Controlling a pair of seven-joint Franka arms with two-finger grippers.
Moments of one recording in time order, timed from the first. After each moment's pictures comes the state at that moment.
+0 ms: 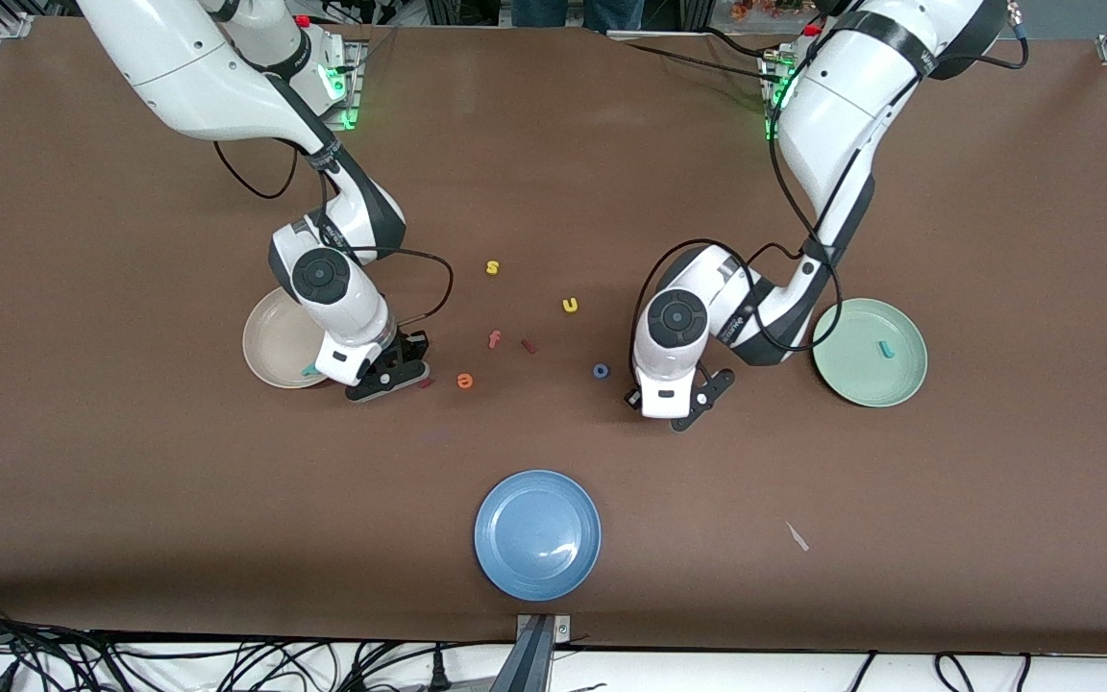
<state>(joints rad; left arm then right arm) -0.32 0.82 -0.25 -1.48 0.26 2.20 -1.42 0.16 0.62 0.26 -1.93 -0.29 2.57 0.22</state>
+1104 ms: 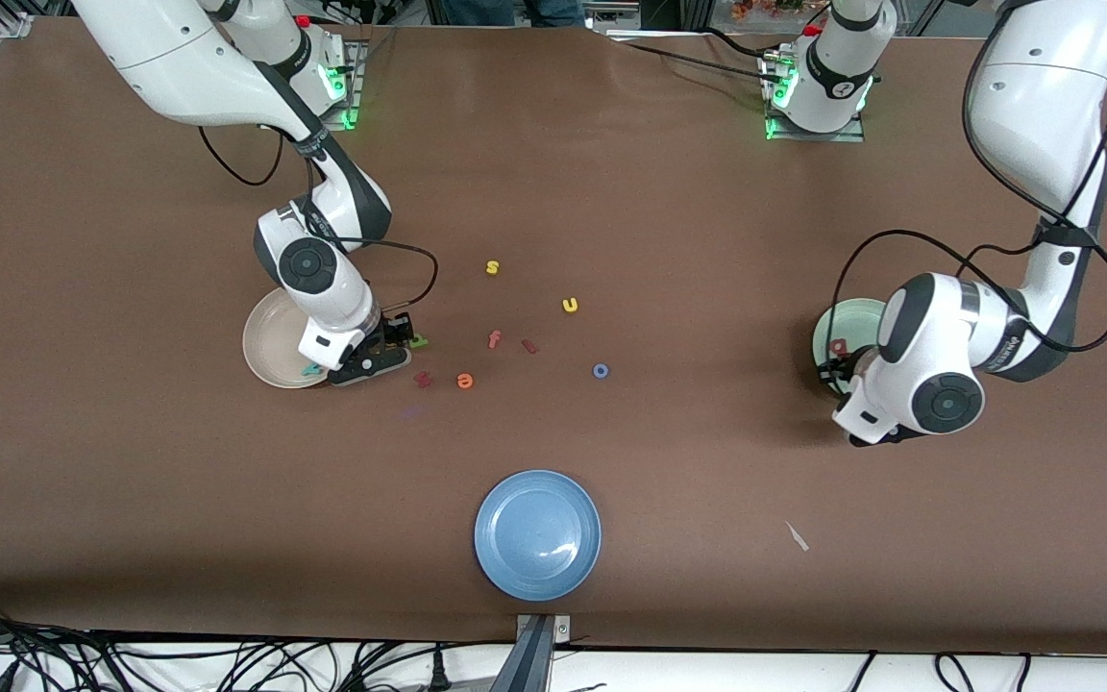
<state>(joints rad) 0.12 0.66 -0.24 -1.60 0.25 1.76 -0.39 0.14 0.55 0.25 -2.06 -0.29 2.57 0.26</state>
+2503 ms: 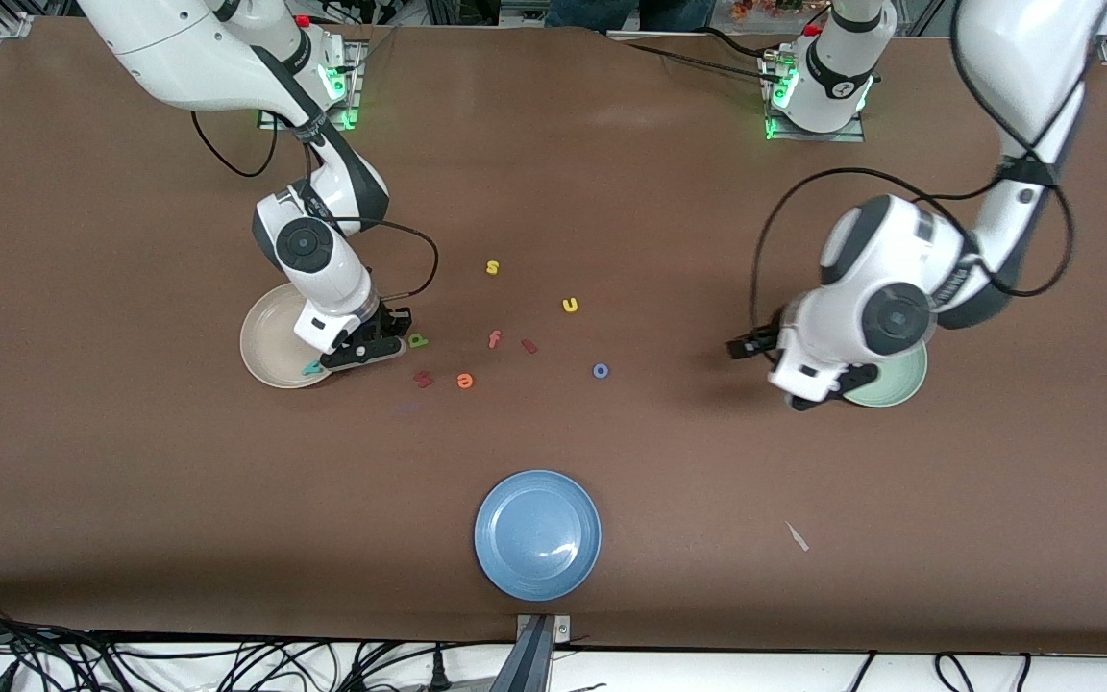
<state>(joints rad) 0.10 0.52 -0.54 -1.67 0.10 1.90 -0.91 0.13 0.50 0.26 -2.13 -0.29 2.64 0.36</state>
